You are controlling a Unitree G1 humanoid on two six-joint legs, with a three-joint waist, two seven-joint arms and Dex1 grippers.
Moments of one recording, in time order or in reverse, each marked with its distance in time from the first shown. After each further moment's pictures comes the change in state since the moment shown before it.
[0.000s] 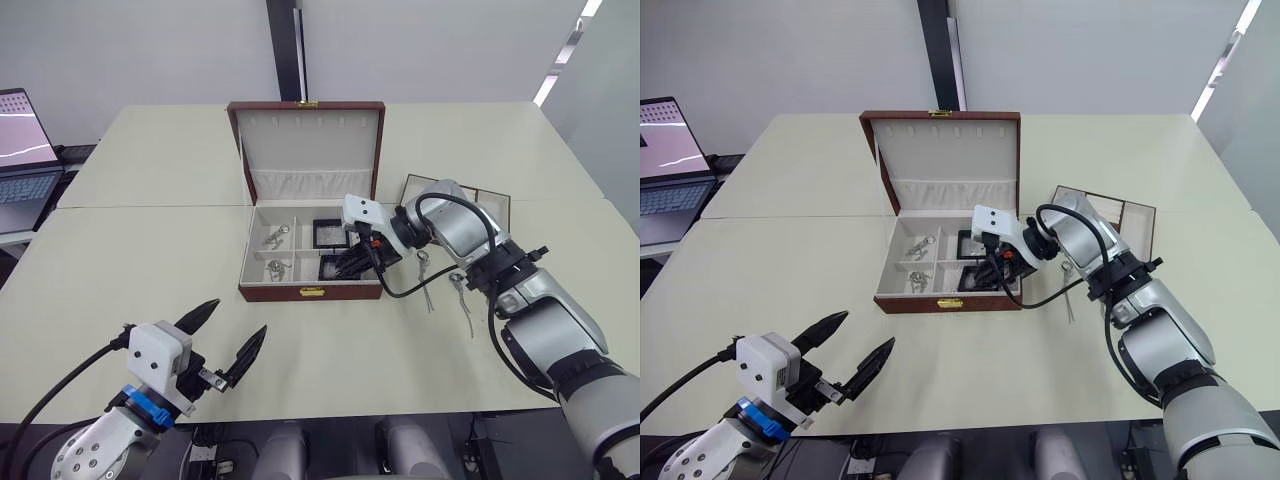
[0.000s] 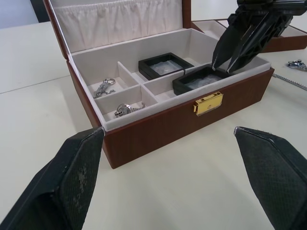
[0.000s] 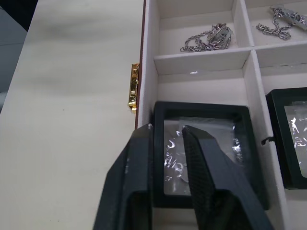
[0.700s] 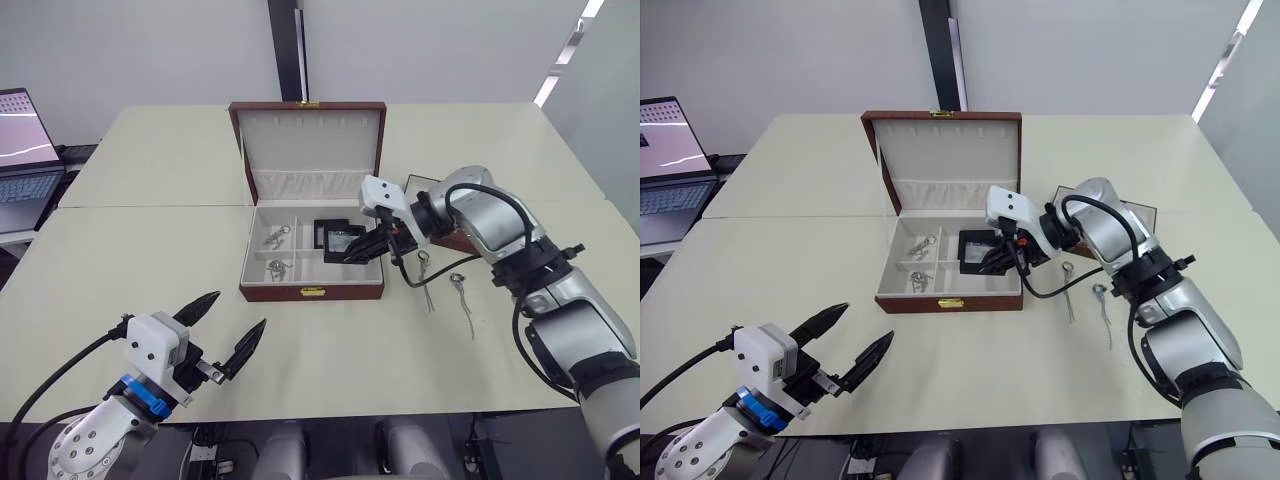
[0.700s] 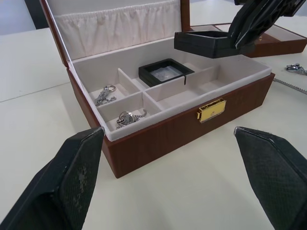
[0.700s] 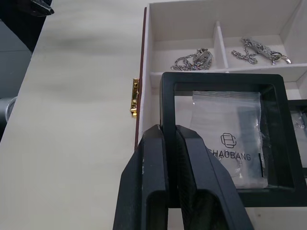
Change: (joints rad) left arm -0.036 0.014 0.010 0.028 -0.018 0.007 -0.016; right arm -0.008 -0.065 -0.024 -0.079 0.064 0.016 -0.015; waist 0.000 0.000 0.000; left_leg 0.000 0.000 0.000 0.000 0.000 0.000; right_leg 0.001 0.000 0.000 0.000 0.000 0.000
